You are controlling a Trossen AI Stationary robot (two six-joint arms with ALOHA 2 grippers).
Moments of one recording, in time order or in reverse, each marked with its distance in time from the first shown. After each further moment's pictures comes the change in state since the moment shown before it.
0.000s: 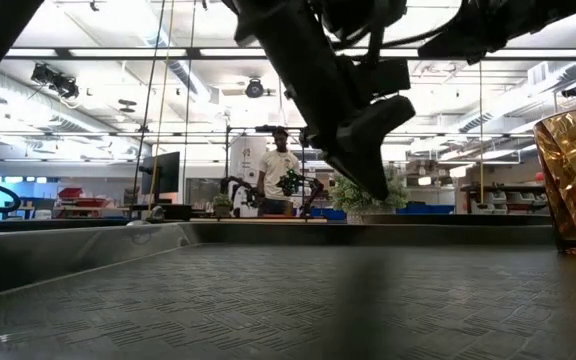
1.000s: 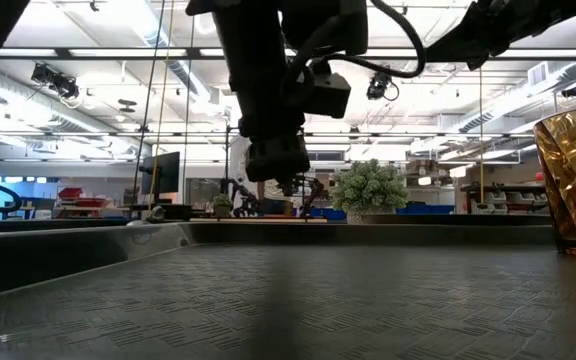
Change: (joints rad) left arm -0.051 -0.029 -0.001 -0.491 -0.381 -0.028; right arm 0.000 0.006 0.000 -0.031 -0.020 0.051
